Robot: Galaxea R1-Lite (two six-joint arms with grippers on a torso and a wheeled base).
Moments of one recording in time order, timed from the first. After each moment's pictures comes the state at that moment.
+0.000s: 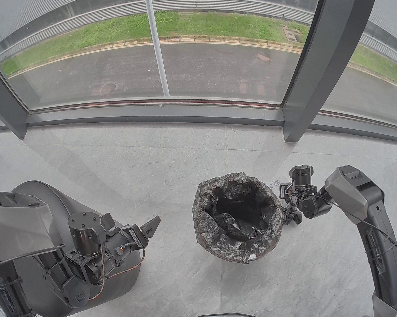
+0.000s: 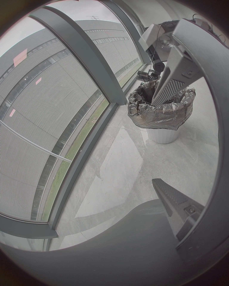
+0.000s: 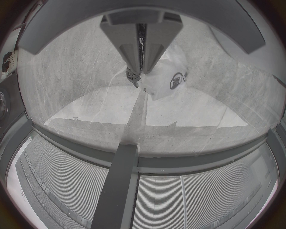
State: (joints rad) left arm -0.38 2.10 -0.33 -1.45 0.04 -0.50; right arm 0.14 2.77 -1.64 -0.67 -0.29 0.12
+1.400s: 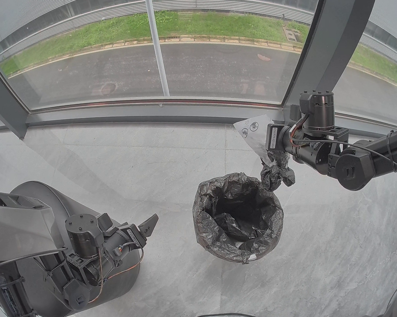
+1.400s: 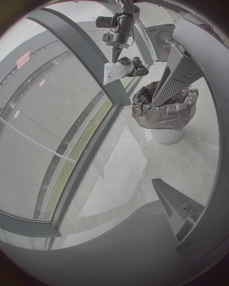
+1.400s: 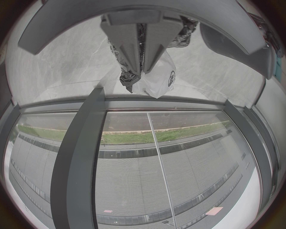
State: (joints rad) left arm -0.38 2.11 -0.30 -1.53 0.05 -0.50; right arm 0.48 1.93 -1.21 -0.51 -0.37 0.20
